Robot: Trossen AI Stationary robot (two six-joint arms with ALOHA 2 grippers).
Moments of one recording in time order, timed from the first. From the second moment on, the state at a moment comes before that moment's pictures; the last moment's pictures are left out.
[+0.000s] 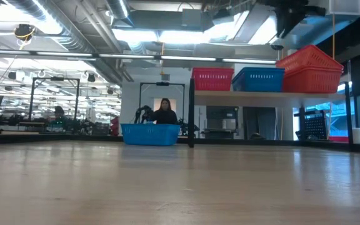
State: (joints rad) left arm 0.20 1.39 1.63 -0.70 -0.06 0.48; right arm -0.60 1.29 1.71 -1.43 0.38 0.72
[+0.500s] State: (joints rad) left arm 0.23 1.39 1.63 -0.70 -0.06 0.48; right arm -0.58 1.39 1.71 -1.54 0.37 0.69
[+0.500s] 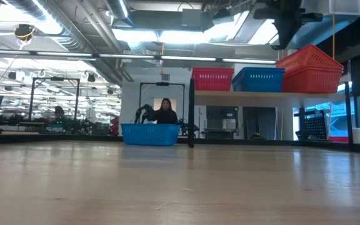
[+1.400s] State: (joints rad) left arm 0.26 1.39 1.63 -0.70 -0.06 0.48; right arm -0.65 1.40 1.57 -1.51 0.31 0.70
